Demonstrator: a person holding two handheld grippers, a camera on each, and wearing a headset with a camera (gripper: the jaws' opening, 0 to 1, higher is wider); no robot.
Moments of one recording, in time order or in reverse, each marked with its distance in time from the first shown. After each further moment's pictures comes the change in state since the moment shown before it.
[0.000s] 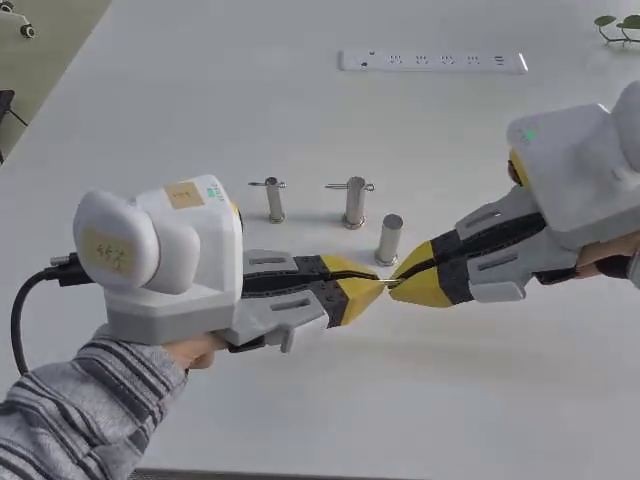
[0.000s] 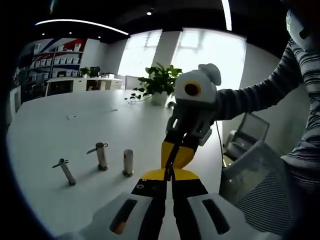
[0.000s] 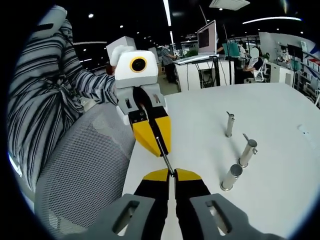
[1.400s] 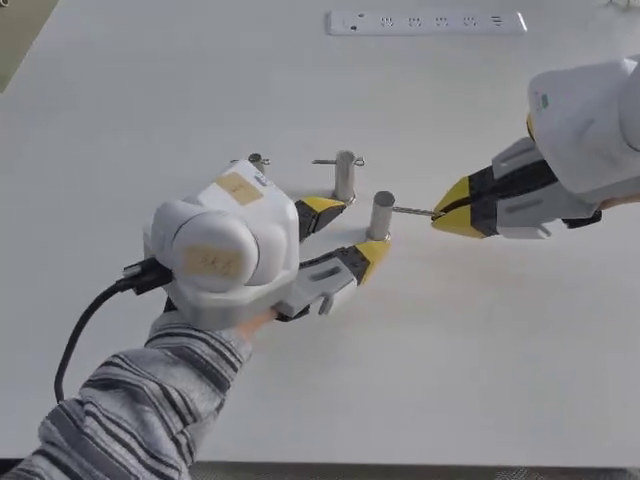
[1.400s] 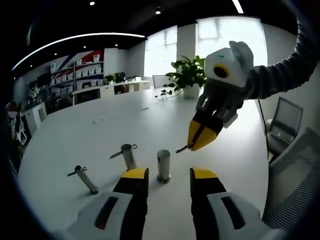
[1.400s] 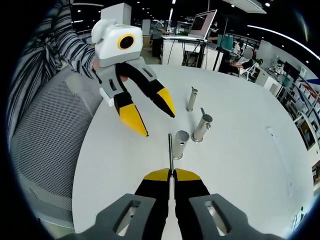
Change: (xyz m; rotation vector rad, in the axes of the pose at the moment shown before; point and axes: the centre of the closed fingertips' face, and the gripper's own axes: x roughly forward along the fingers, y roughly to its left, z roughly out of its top) left arm 0.040 0.064 -0.012 0.088 0.027 0.327; right arm -0.036 -0.077 -0.049 -0.162 0.229 -0.246
